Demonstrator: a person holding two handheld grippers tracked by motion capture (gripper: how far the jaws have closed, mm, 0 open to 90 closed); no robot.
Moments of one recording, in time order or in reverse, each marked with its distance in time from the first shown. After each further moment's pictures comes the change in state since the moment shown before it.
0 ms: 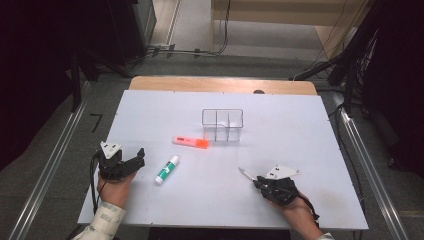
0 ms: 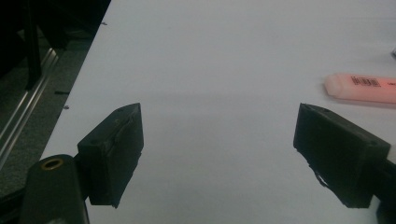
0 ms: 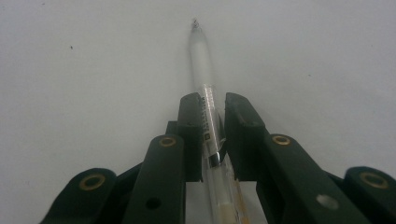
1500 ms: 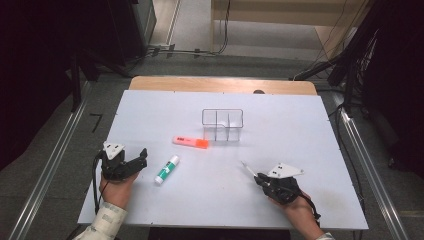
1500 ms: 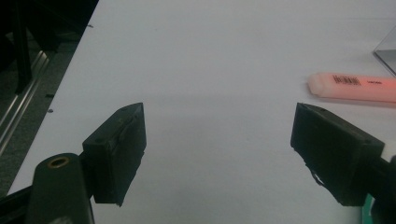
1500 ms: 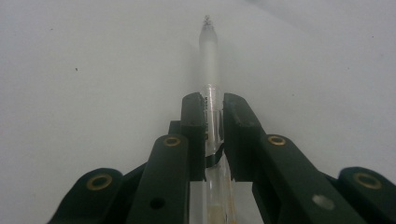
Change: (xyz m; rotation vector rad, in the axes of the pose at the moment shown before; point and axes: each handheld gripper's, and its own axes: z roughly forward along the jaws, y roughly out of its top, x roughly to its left) left arm -0.007 0.000 -0.001 -0.004 -0.027 0.007; right arm -0.002 0.005 -0.008 -0.058 -0.014 -0.001
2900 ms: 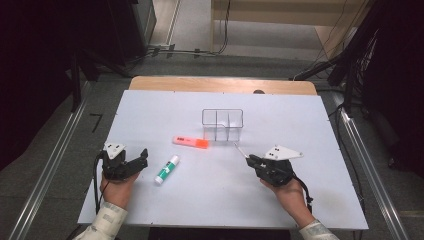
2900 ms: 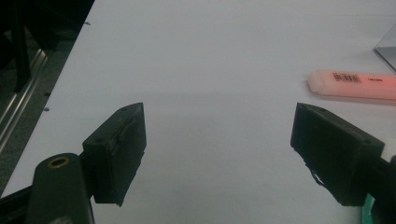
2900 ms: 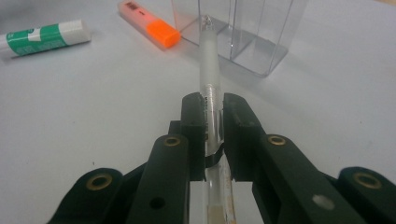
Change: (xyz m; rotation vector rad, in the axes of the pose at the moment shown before) left arm -0.001 0.000 0.002 0.008 -0.002 0.003; right arm -0.006 0.049 0.004 -0.143 0.044 0.035
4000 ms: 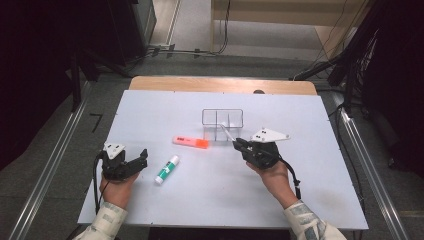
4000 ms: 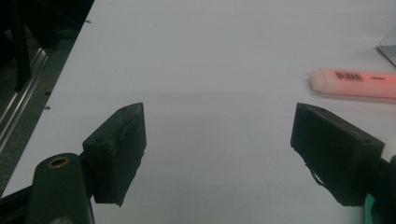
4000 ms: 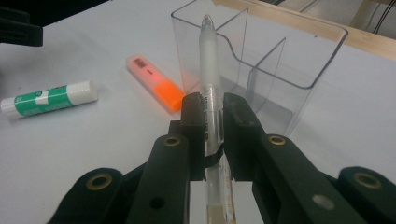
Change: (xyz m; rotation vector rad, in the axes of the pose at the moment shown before) left arm 0.001 -0.001 0.000 0.002 0.001 -0.001; right arm 0.006 0.047 0.026 -0.076 0.023 -0.007
